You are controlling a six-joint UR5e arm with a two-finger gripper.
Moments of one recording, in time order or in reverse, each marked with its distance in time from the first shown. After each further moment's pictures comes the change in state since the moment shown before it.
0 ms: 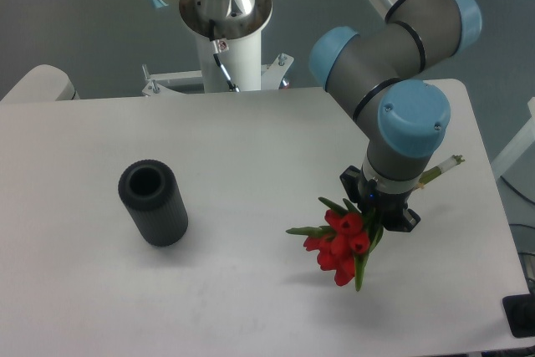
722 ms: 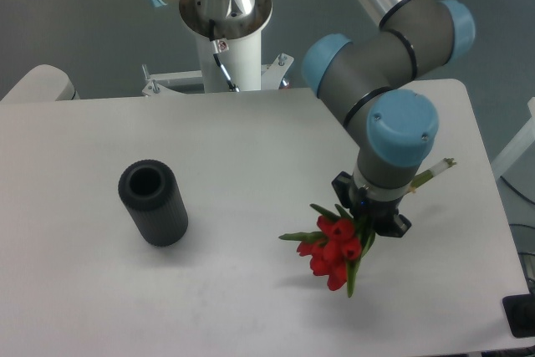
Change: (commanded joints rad) arm -0.075 -0.028 -0.011 0.008 -0.006 -0.144
